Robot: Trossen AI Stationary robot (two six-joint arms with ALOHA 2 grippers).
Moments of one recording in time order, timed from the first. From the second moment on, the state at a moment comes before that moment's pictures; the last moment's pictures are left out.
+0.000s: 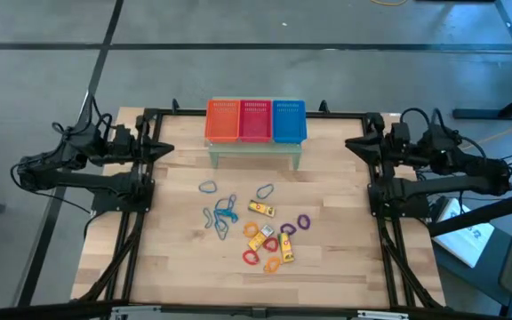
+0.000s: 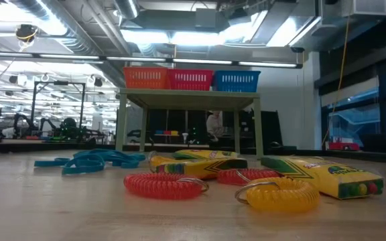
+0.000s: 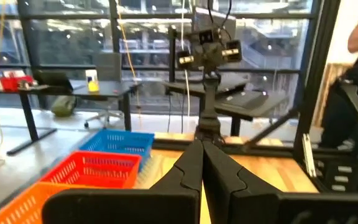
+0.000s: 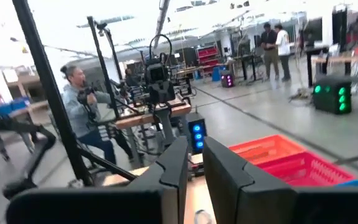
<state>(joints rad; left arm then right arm) 0.00 0.39 0.78 -0.33 -0.07 0.00 0.00 0.52 0.79 -0.14 0.09 0.23</state>
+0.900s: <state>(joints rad) 0.00 0.39 0.78 0.11 -0.14 -0.49 0.00 0.78 0.79 0.18 0.22 0.47</state>
